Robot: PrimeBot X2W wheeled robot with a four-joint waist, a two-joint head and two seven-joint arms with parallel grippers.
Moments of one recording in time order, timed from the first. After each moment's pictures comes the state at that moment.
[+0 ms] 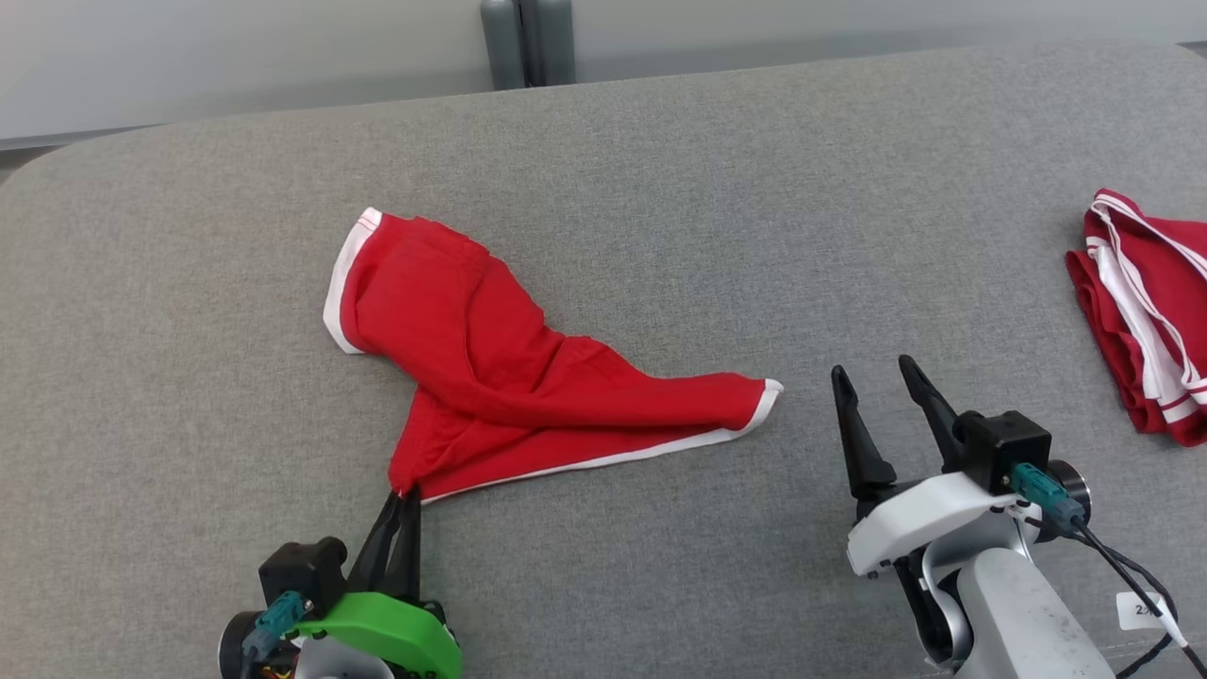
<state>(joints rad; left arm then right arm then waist) -0.11 0.05 -0.20 0.47 -0.35 -0.08 -0.26 -0.23 -0.05 0.11 0.38 0.17 0.13 -0.26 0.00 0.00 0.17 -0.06</state>
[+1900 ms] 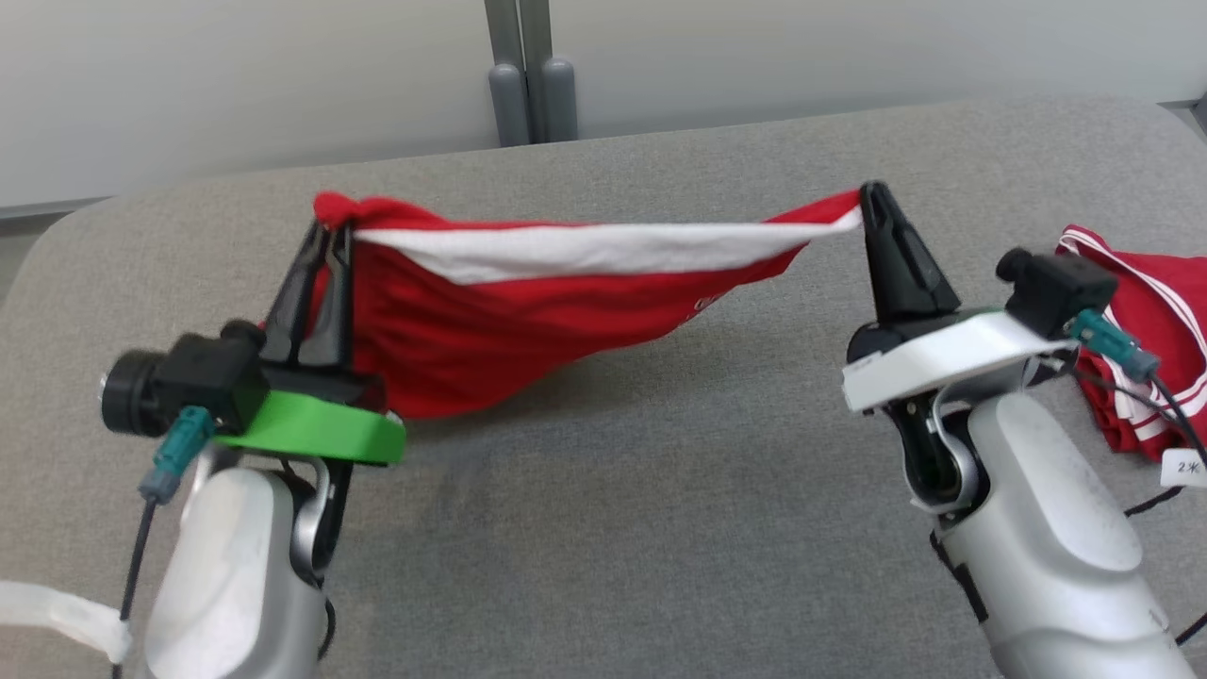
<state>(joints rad) -0.37 0.09 -0.12 0.22 -0.18 -0.12 -0.26 -0.47 -0.10 0.21 0.34 0.51 0.13 -0.26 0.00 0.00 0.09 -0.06</state>
